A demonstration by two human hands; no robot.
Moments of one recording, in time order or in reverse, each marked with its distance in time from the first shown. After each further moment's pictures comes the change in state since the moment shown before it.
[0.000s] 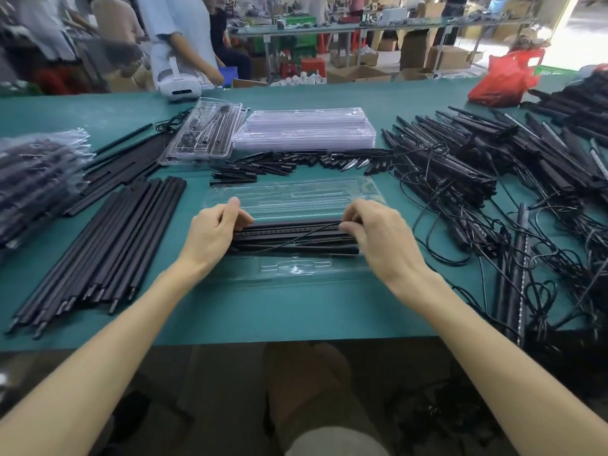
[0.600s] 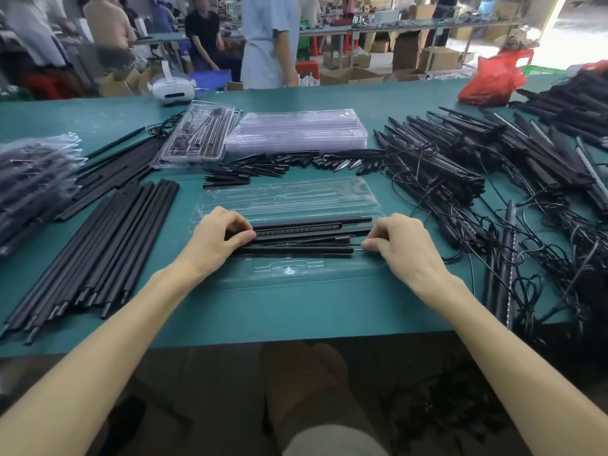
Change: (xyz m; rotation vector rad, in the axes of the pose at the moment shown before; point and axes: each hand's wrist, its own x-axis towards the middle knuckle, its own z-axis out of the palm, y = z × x) left_hand 0.001 0.001 0.000 0.318 -0.181 0.113; right_hand -0.011 0.038 -0.014 0.014 -0.116 0.293
